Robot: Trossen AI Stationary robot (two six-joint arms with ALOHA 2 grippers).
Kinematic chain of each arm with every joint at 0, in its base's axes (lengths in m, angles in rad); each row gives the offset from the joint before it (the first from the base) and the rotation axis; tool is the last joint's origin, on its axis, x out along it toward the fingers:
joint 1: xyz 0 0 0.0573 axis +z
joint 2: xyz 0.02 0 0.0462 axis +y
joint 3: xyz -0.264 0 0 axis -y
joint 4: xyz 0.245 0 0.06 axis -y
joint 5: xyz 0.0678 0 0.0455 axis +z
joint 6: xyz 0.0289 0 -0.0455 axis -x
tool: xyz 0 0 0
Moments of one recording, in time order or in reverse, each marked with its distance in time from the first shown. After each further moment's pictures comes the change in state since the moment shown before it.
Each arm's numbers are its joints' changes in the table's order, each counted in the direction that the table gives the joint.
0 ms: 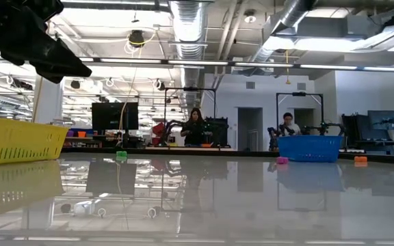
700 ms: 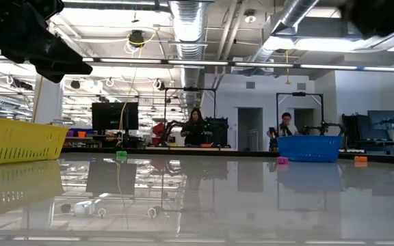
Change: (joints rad) left arm 0.000 0.000 0.000 0.018 -0.001 0.016; right arm 0.208 -0.074 -0.530 0.142 0.058 -0.921
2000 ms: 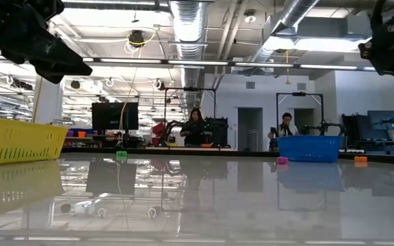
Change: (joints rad) left arm 0.000 0.000 0.000 -0.006 0.005 0.012; right arm 0.013 -0.251 -0.467 0.392 -0.073 -0.078
